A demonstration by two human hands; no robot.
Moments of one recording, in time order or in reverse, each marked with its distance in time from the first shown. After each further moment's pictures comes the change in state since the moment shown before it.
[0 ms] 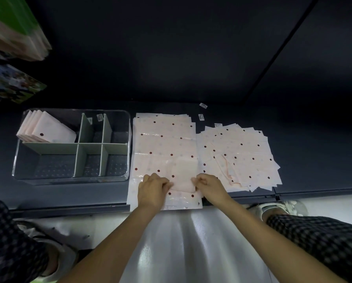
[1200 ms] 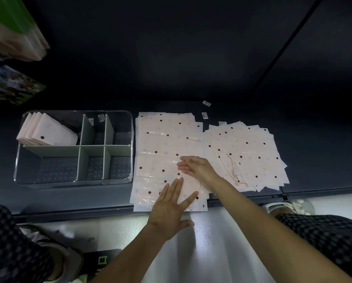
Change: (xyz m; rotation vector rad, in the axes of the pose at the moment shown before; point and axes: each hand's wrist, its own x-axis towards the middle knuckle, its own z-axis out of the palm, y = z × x) left_hand -0.029 -0.007 0.035 0.508 -0.189 0.531; right_hand 0.050 -0.036 0.017 0.607 -0.130 0.073
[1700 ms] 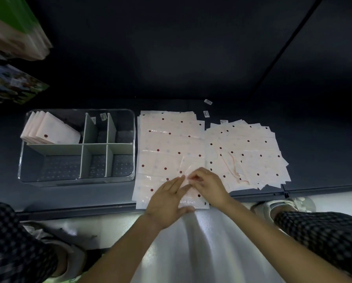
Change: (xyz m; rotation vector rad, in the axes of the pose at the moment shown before) left_hand 0.004 -0.021 -0.011 -0.250 0.093 -0.007; right_hand -0.038 0.035 -0.015 -0.813 0.091 -0.474
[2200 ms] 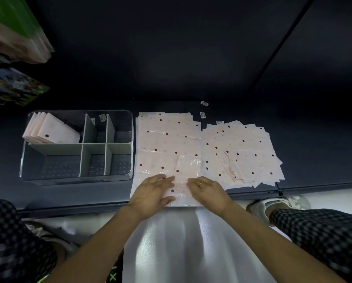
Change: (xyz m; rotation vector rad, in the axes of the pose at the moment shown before) left_hand -0.011 -0.025 -0.026 -0.032 0.035 -0.027; right_hand -0.022 0.005 -0.003 -0.793 -0.011 -0.467
